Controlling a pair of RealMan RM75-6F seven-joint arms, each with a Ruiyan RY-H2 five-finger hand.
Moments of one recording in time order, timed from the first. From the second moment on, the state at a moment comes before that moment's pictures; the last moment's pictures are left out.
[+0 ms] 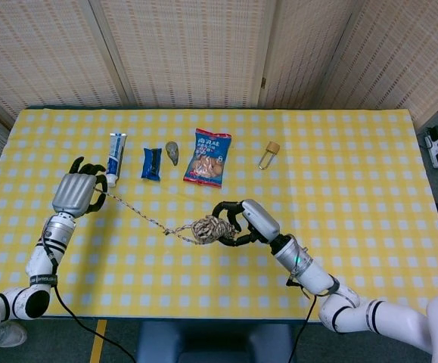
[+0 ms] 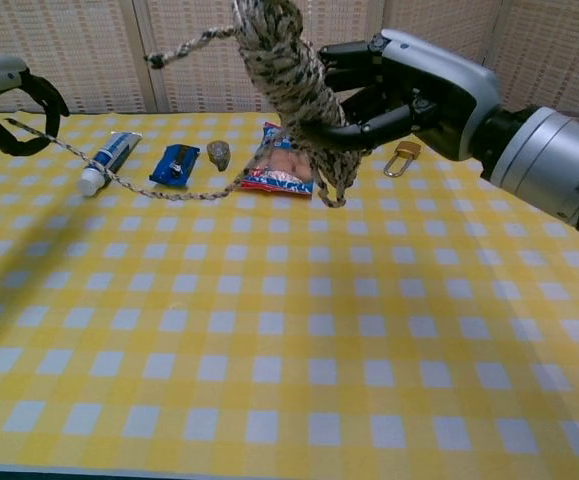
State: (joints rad) left arm -0.73 -1.27 -0.20 -1.49 0.99 1.00 0.33; right arm 0.73 -1.59 0.21 -1.39 -1.65 1.08 0.80
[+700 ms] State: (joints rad) left arm -0.82 -1.23 -0.27 -1.80 1.14 1.10 0.44; right arm 0.82 -1.65 0.23 -1.54 -1.32 0.85 0.38
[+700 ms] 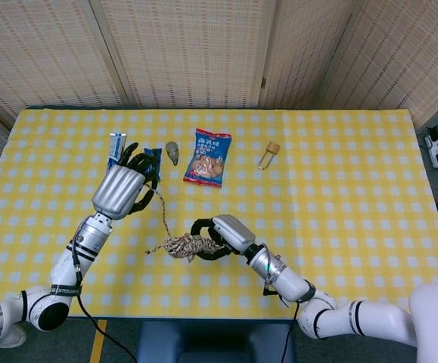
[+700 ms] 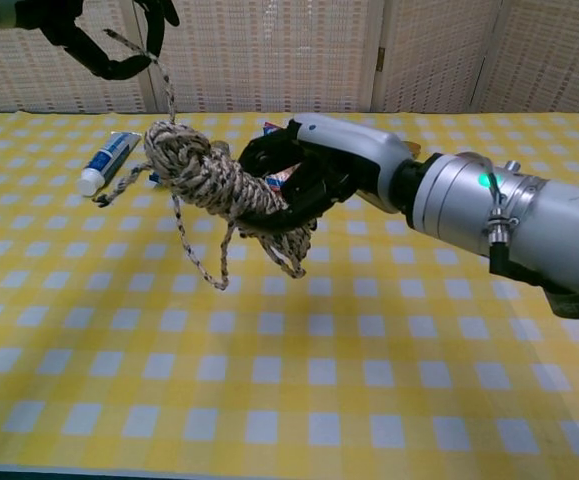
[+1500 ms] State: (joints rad) left arm -0.81 -1.24 -0.22 -1.92 1.31 1.12 0.42; right arm 0.85 -1.85 0.38 -1.53 -0.86 0.84 0.26
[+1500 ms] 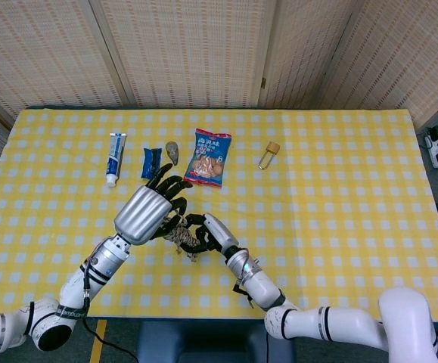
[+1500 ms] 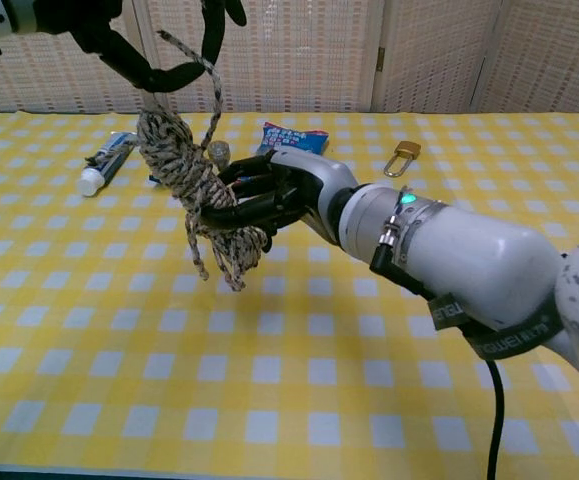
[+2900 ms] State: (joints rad) left arm -0.62 -1.20 -0.16 -1.70 1.25 1.13 0.01; right arm 0.68 -1.80 0.52 -1.44 -1.29 0.98 0.95
